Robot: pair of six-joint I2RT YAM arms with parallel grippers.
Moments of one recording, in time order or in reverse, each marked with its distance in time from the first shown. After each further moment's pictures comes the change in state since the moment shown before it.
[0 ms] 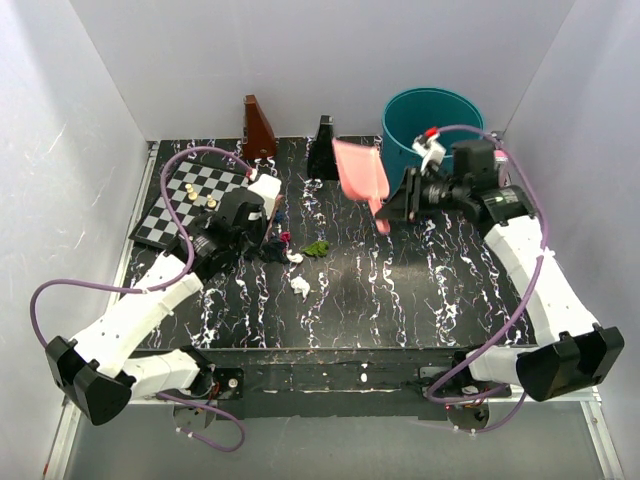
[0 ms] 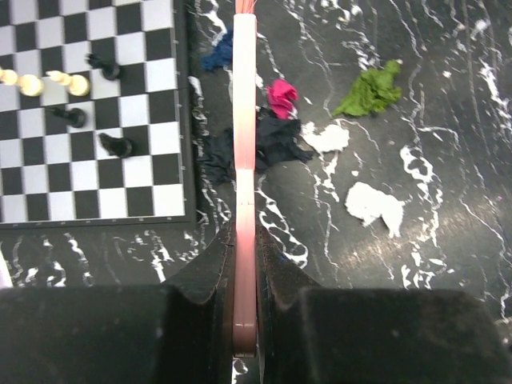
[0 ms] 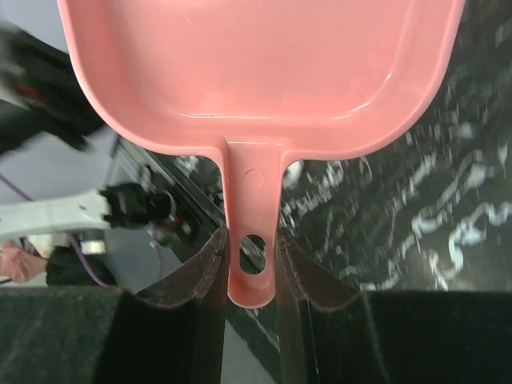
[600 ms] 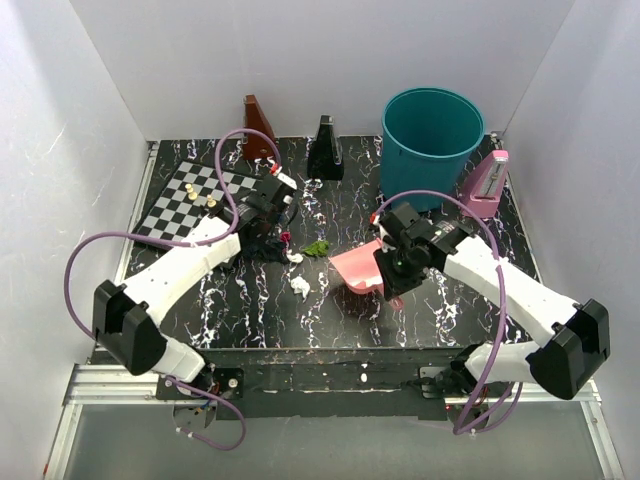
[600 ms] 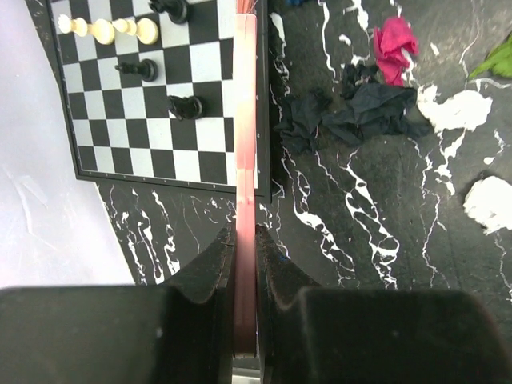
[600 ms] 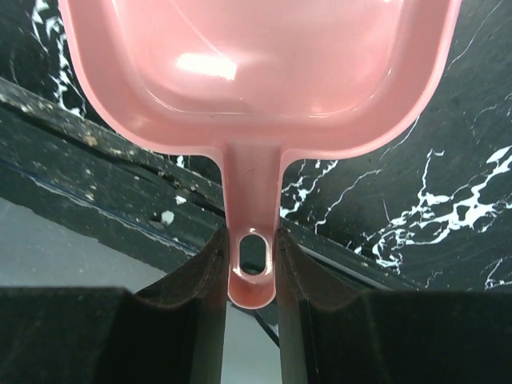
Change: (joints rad) left arm 0.000 0.295 0.182 -0.171 -0.266 0.055; right arm 0.426 0.006 -0.270 -0.387 0.635 -0.138
